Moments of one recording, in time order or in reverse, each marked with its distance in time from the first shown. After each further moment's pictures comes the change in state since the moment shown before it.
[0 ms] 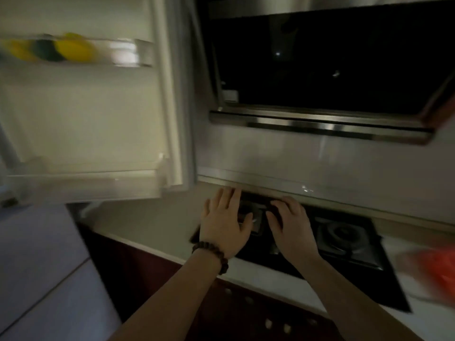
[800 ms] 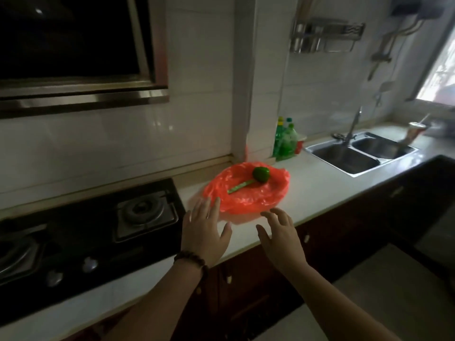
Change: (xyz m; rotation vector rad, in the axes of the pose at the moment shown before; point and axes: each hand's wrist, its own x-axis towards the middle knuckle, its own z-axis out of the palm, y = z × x) left_hand -0.054 0.406 0.213 -0.244 -0.333 0.597; right_hand -0.244 0.321 -0.239 -0.287 0.185 0.701
